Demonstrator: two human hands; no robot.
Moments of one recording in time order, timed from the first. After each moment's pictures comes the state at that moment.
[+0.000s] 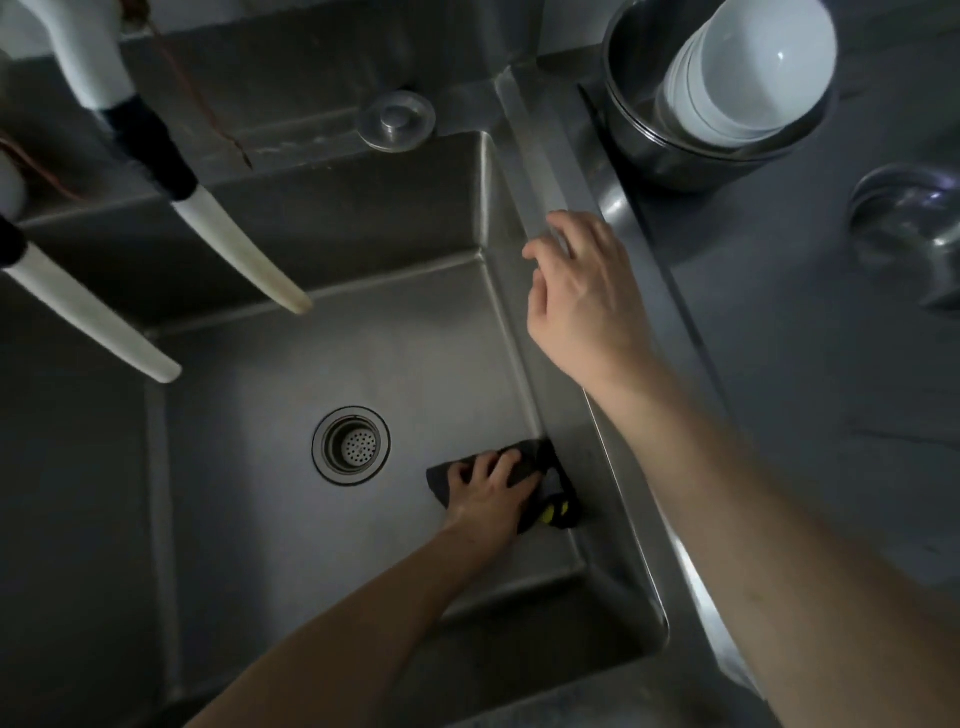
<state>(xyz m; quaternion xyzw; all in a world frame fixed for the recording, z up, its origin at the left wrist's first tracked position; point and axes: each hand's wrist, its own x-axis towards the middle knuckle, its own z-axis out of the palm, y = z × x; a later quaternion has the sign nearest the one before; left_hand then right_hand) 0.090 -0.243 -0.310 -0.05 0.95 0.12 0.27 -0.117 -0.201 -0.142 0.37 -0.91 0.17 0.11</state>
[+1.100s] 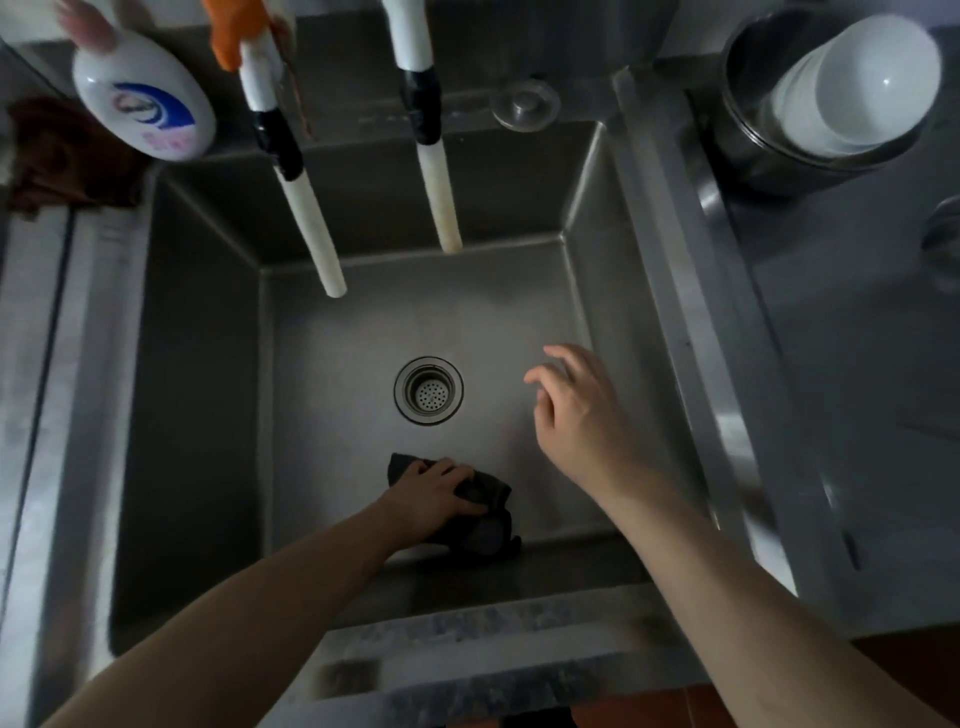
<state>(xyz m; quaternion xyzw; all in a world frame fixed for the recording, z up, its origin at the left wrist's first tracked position) 0.230 -0.357 -0.283 0.08 0.94 0.09 0.33 0.048 -0.196 -0.168 0.41 -0.87 0.25 -0.06</state>
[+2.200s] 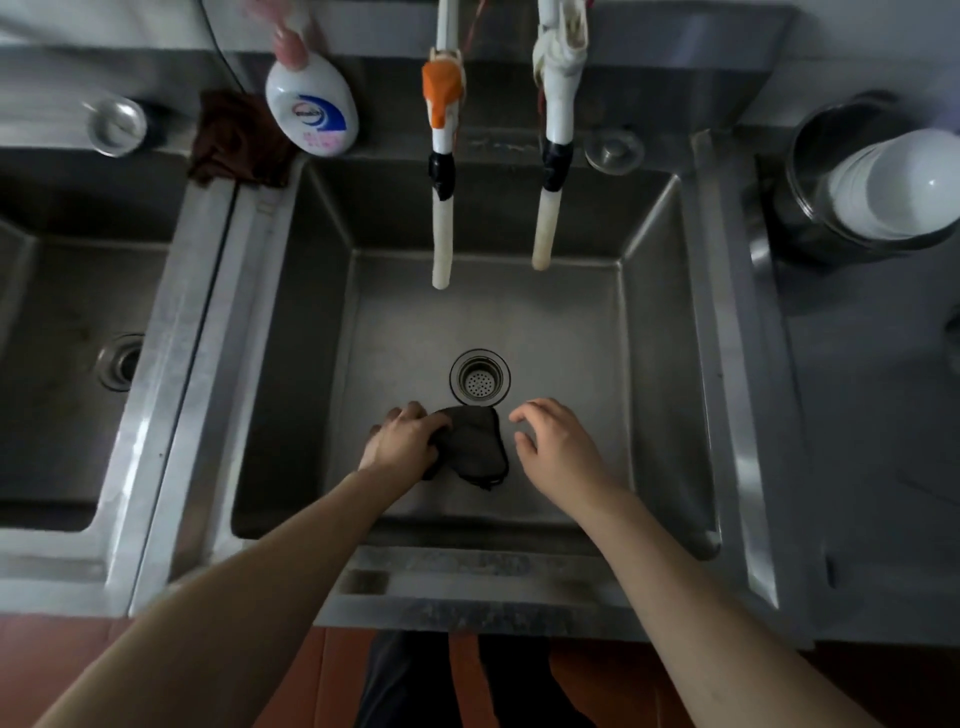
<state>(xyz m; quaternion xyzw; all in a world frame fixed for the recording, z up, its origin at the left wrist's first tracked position) 0.276 -0.401 -0.178 -0.33 0.89 0.25 0.20 0.118 -0.221 -0.143 0.43 -0.83 0.25 -0.24</state>
